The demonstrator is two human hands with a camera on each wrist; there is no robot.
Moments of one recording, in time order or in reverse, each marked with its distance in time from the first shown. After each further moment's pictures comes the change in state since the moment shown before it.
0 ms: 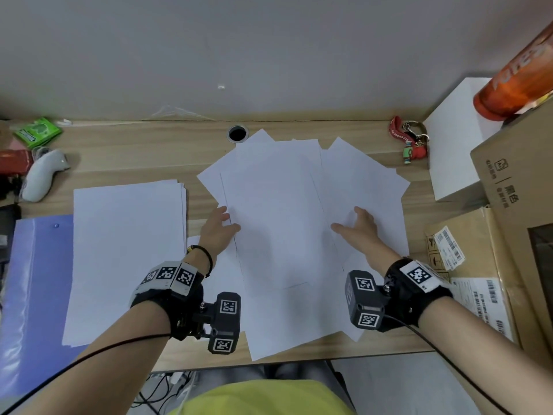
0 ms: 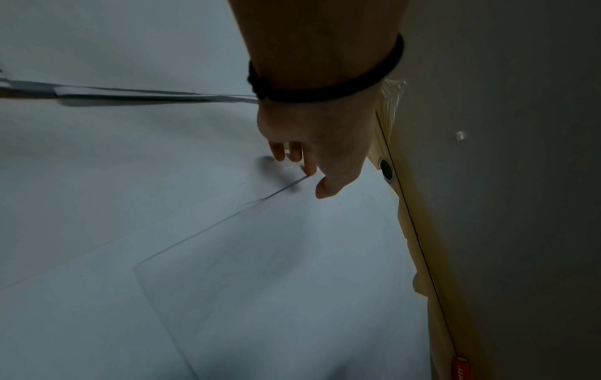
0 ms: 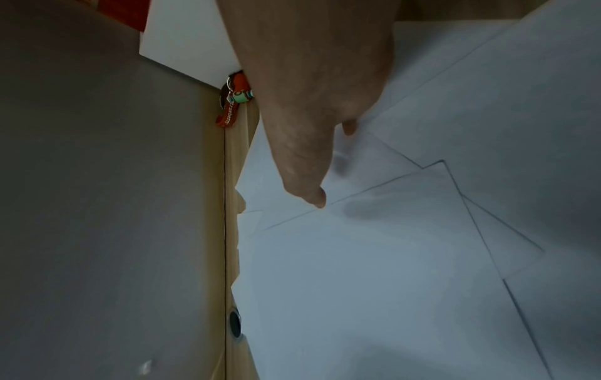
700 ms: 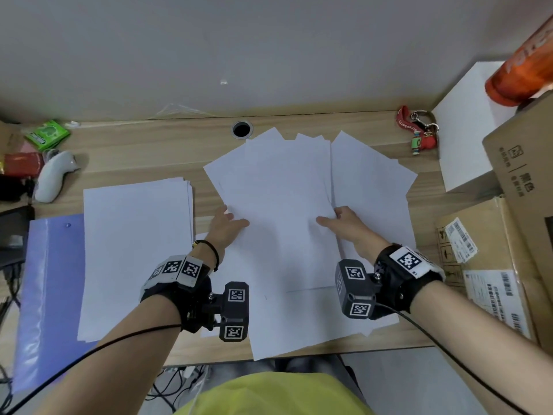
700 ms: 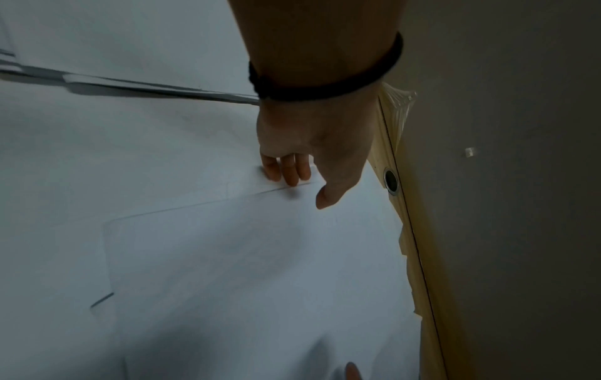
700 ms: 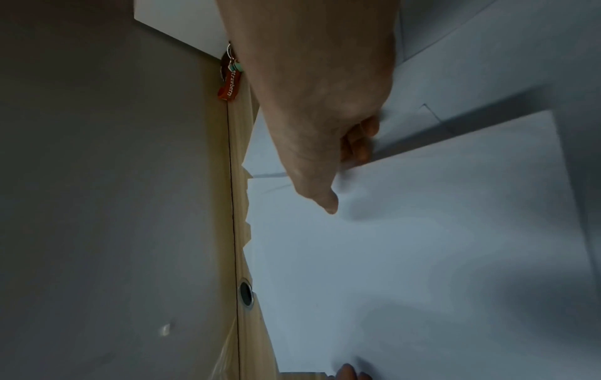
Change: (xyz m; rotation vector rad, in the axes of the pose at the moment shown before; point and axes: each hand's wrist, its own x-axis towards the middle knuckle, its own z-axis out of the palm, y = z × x) left_hand 0.001 0.004 0.000 -0.031 -0.027 -0.093; right_hand 0.002 -0.021 0.026 0.108 -0.197 0.065
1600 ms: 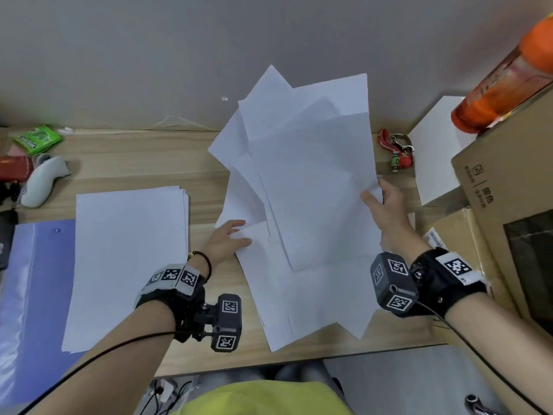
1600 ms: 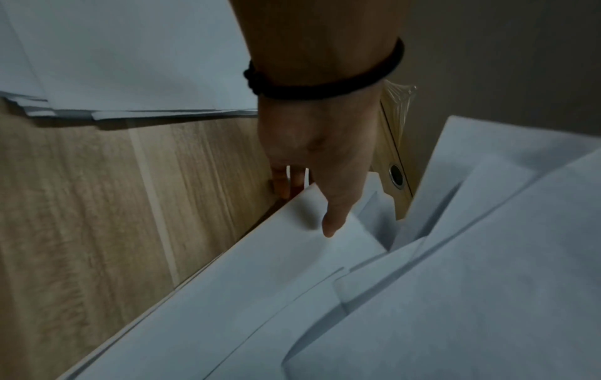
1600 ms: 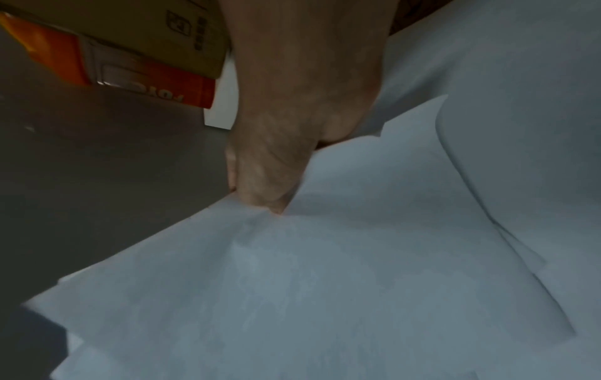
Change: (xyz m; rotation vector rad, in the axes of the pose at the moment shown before) left_hand -0.021 -0.005 -0.010 0.133 -0.226 0.178; right_hand -0.059 -0.023 -0.069 0.369 0.394 -0.512
